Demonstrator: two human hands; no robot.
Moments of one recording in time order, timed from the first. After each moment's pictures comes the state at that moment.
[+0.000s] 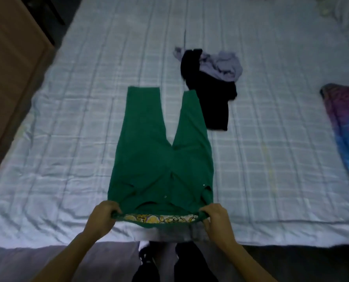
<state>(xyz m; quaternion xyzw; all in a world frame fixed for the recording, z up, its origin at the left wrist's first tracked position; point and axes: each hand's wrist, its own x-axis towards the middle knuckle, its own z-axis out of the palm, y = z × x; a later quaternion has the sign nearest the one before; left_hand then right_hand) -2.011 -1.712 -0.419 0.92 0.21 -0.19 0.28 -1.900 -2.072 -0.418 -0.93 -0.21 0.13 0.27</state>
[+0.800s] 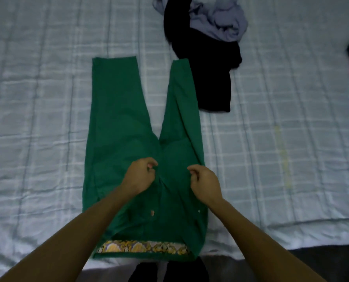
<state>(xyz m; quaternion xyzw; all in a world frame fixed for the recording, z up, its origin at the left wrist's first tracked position) -1.792 -1.794 -0.470 0.88 0.20 -0.21 0.38 -1.765 -2.005 -0.479 -0.91 -0.03 0.25 0.32</state>
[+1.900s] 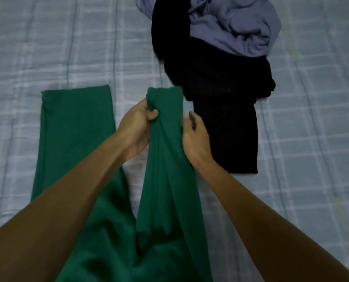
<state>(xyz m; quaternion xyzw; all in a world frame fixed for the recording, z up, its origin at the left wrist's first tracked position) -1.464 -1.764 -0.510 0.51 0.27 -0.12 0.81 -1.450 -1.894 -0.567 -0.78 0.12 0.22 0.58</state>
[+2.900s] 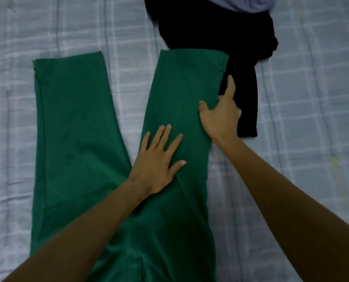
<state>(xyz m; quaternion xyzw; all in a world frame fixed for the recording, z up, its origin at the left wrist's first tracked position) -1.602 -1.809 -0.589 0.98 -0.06 -0.15 0.10 -1.467 -1.956 -0.578 -0.90 0.07 0.08 0.42</state>
